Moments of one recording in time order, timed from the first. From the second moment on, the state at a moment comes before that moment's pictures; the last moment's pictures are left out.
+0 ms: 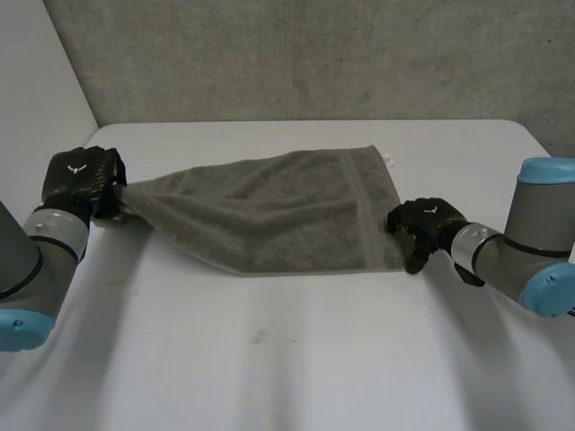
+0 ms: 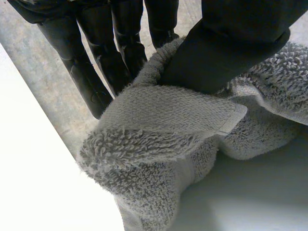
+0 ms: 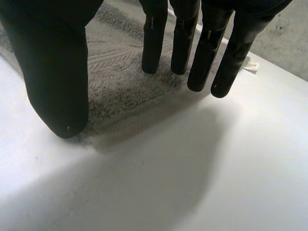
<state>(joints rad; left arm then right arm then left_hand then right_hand) 4.57 -1.89 -1.75 3.61 -1.49 3.32 1.77 -0.77 1.22 0.02 1.18 2.76 1.20 1.22 1.22 1.22 1.04 0.49 0.52 0.54 0.53 0.34</state>
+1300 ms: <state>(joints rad) 4.48 -1.68 -1.90 3.05 -1.49 3.43 1.53 -1.12 1.30 0.72 1.19 2.28 1.20 1.22 1.22 1.22 1.04 1.11 1.17 1.19 1.20 0.84</state>
